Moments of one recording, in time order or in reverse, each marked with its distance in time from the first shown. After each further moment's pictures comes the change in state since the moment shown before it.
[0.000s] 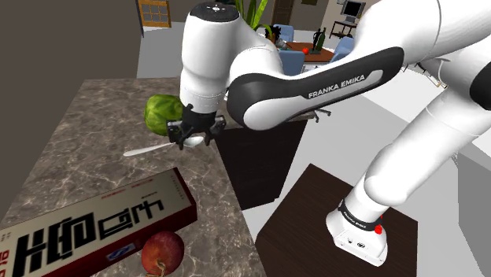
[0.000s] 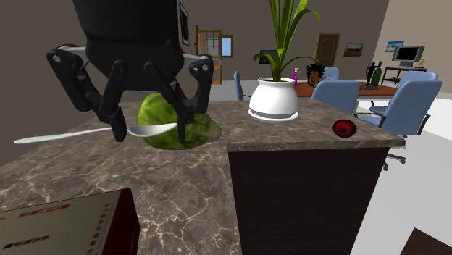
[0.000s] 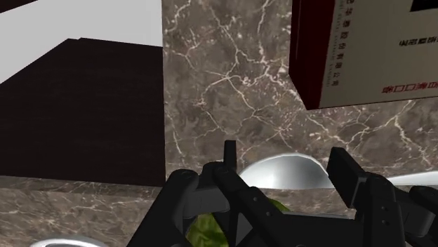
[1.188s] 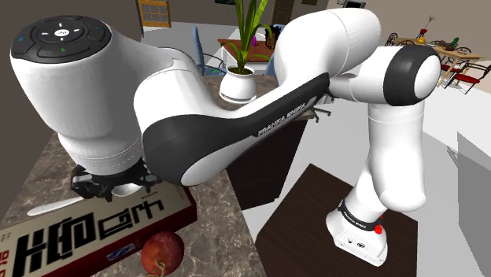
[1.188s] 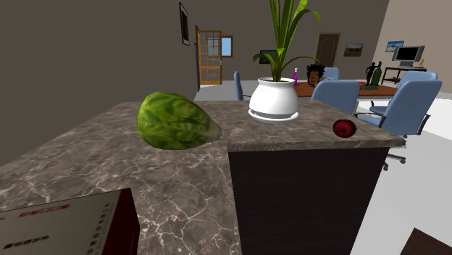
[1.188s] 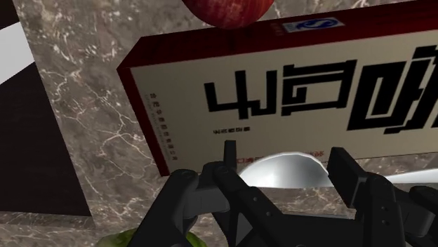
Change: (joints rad) arm 0.396 0.587 0.059 0.566 -0.474 -0.296 0.458
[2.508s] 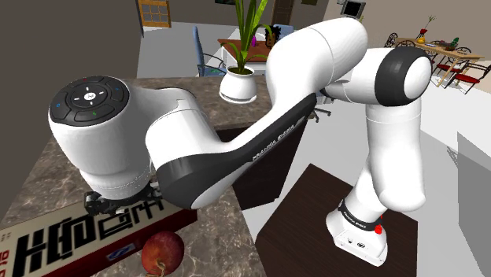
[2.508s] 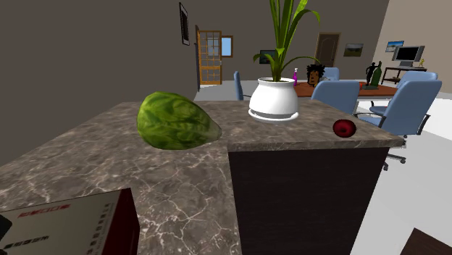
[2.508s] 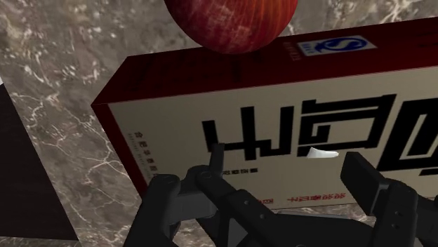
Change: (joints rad) arm -0.012 0.025 -0.019 -0.110 -0.038 0.116 0.056
